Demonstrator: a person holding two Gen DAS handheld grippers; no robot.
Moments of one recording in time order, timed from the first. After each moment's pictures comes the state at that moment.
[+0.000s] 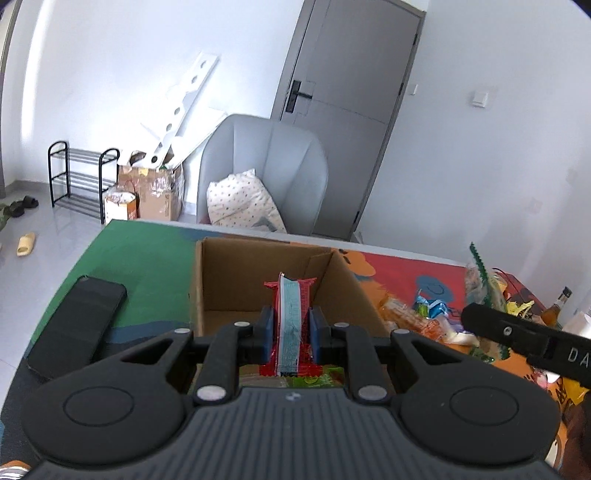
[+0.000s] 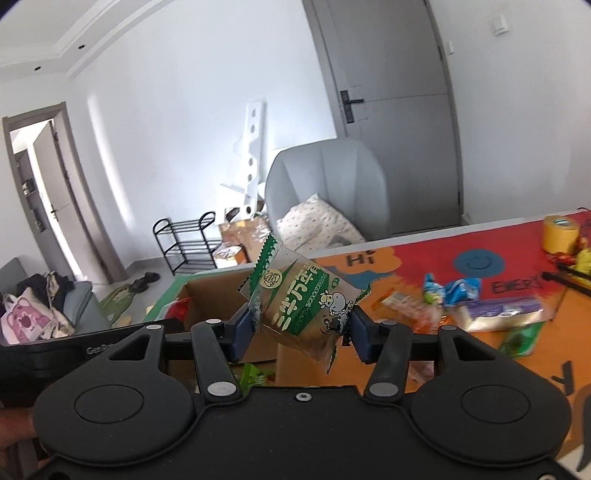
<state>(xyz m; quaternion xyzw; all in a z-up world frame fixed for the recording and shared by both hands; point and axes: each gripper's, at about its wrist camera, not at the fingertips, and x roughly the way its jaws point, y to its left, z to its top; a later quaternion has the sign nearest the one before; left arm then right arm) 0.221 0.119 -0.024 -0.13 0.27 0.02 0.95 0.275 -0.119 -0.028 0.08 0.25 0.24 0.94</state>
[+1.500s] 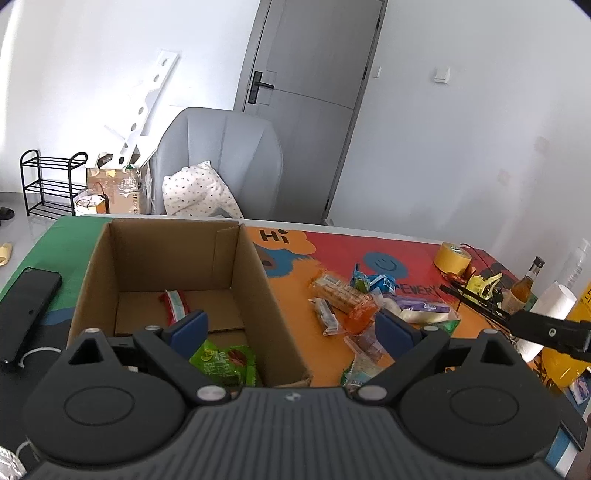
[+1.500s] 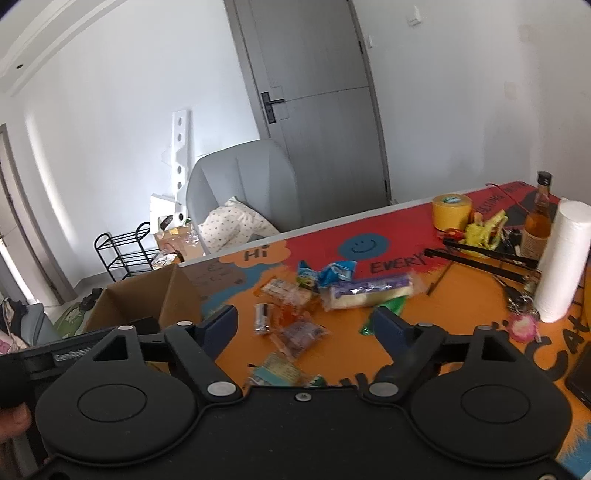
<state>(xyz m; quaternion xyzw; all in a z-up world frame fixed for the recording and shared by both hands) 0.222 0.032 -0.028 -0.10 0.27 -0.02 0.96 0.253 -0.242 -0.028 0.10 0.27 0.13 0.95</state>
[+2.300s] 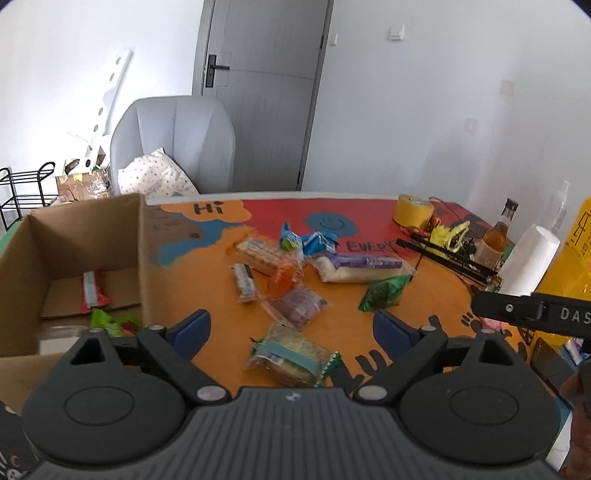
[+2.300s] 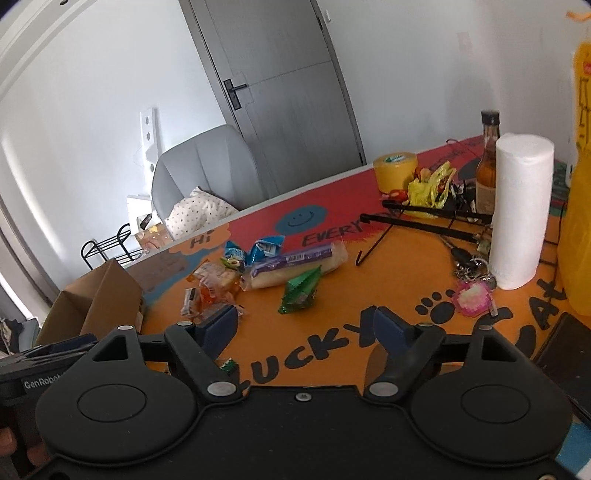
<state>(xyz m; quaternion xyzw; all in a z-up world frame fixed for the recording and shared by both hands) 0.236 -0.064 -0.055 -0.05 0.31 -0.06 0.95 0.286 -0.324 -0.080 0.14 0.31 0.12 0.93</state>
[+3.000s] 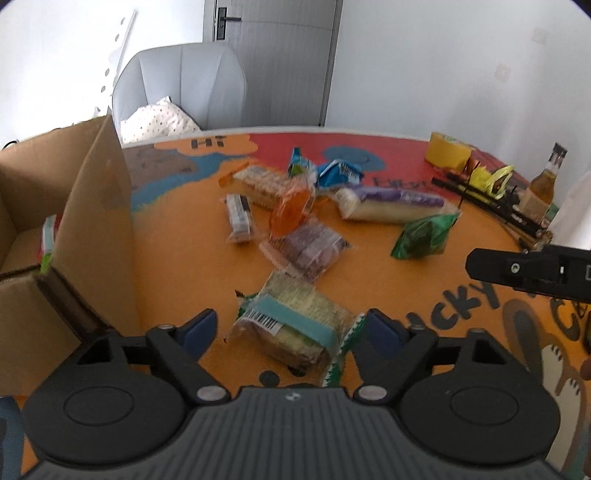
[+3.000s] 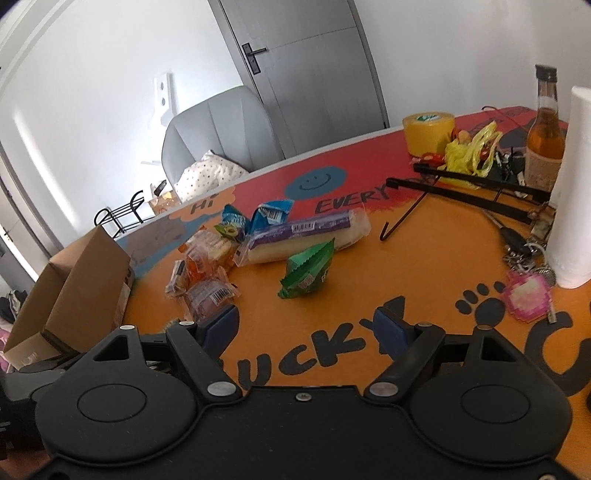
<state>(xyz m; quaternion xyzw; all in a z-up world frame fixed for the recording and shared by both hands) 0.280 -0.083 -0.122 -0.03 0.38 -0.02 0.92 0.334 -0.313 -0.121 0.13 0.35 0.16 0.91</state>
